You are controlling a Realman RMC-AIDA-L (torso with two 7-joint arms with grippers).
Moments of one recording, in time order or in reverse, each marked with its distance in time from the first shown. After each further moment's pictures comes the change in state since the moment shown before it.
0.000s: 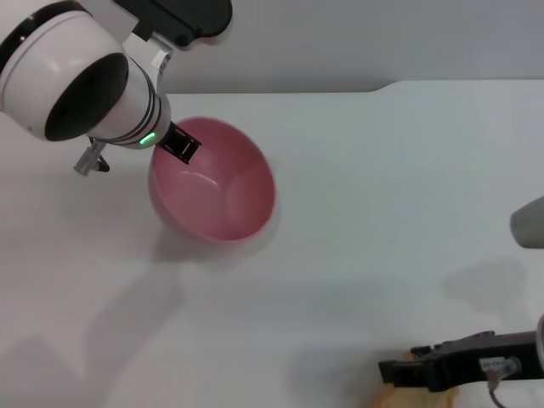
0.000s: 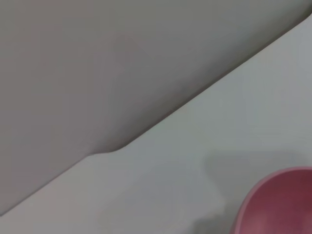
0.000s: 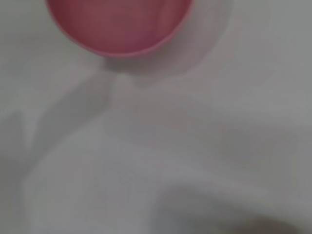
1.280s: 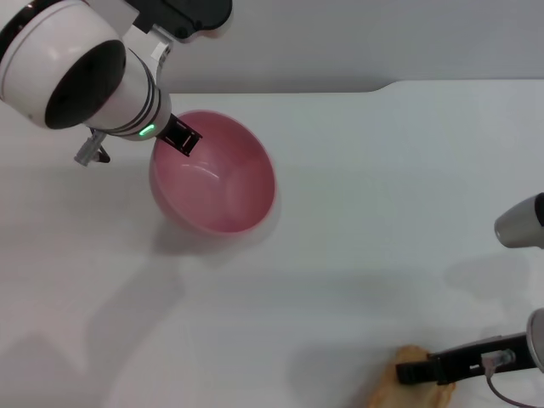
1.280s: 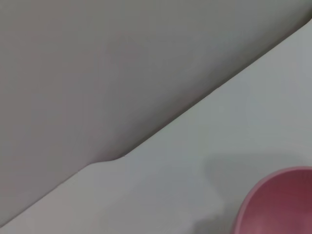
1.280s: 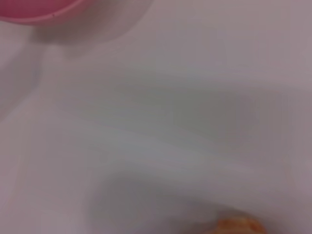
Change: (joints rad) left arm -0.019 0.000 -0.029 -0.036 -0.011 0.032 0.037; right arm 0.115 0.000 0.041 0.233 -0.061 -0.039 0.012
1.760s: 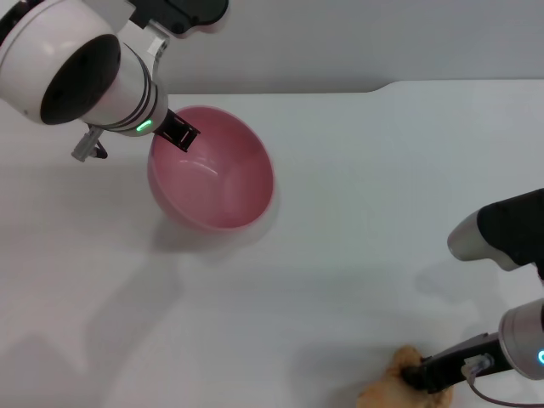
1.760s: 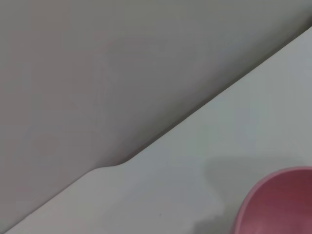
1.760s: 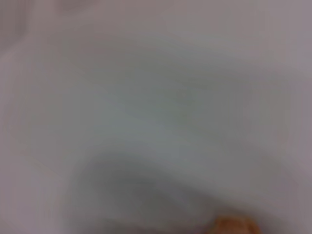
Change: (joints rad) left arm 0.000 0.002 -0.013 -0.002 0.001 0.010 0.015; right arm 0.084 -0.003 -0.117 0.036 -0.127 0.000 0.036
